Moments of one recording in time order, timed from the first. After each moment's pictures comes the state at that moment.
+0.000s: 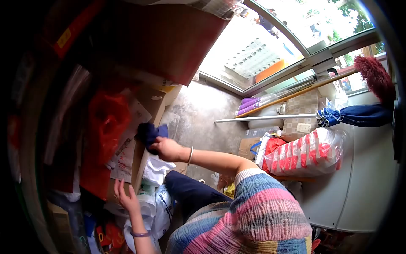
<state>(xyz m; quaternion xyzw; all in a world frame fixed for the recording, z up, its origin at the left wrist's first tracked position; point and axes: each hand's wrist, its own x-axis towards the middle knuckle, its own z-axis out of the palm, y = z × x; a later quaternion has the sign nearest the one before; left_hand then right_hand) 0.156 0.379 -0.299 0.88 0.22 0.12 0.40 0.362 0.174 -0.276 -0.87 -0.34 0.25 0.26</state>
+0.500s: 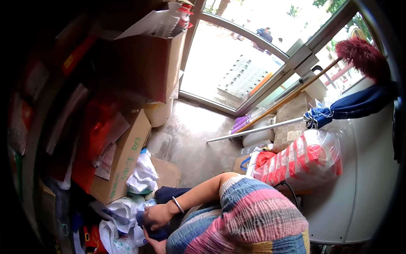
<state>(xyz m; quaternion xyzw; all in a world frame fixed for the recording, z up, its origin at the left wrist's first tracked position) -0.025 0.146 -0.291 0.13 0.36 0.12 0.92 0.145 0.082 -0.237 -0.55 -0.67 0.30 0.40</state>
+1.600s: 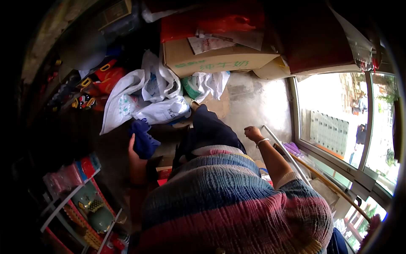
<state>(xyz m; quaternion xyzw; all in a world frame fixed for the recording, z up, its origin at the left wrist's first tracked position) -0.164 0.148 -0.250 0.04 0.39 0.37 0.84 0.298 -0.108 -0.427 -0.81 -0.35 0.46 0.05</state>
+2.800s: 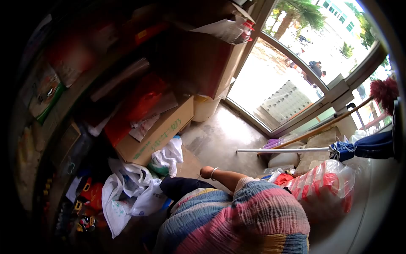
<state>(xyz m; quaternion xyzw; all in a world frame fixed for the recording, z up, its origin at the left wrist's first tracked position) -0.066 0.203 -0.222 0.23 0.32 0.22 0.89 0.220 -0.047 -0.437 -0.82 -0.37 0.44 0.00</state>
